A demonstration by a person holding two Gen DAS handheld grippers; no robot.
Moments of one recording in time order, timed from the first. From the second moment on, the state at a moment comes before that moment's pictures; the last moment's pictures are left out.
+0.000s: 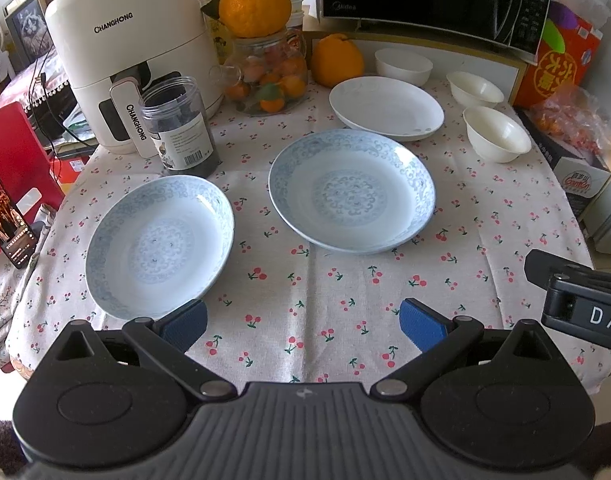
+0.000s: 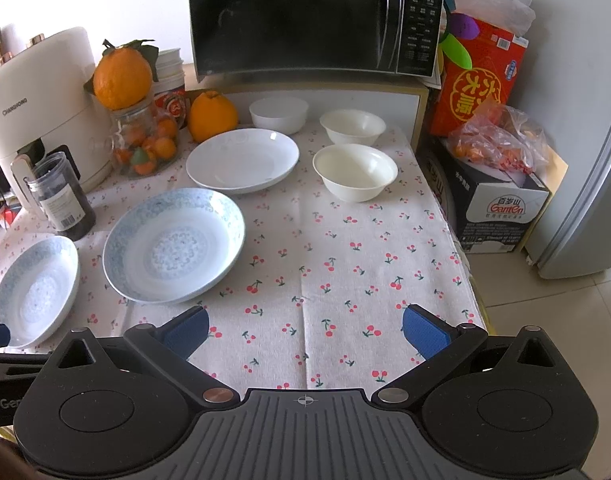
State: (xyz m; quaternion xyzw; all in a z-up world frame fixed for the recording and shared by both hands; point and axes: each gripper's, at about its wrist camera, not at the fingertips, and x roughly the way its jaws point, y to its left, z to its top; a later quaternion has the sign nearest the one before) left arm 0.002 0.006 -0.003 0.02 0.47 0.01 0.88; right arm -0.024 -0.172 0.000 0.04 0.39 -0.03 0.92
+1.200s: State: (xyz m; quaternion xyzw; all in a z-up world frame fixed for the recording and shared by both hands) left arm 0.001 0.002 -0.005 0.03 0.47 0.01 0.88; right arm -0.024 -0.171 0.000 0.04 0.40 -0.03 0.92
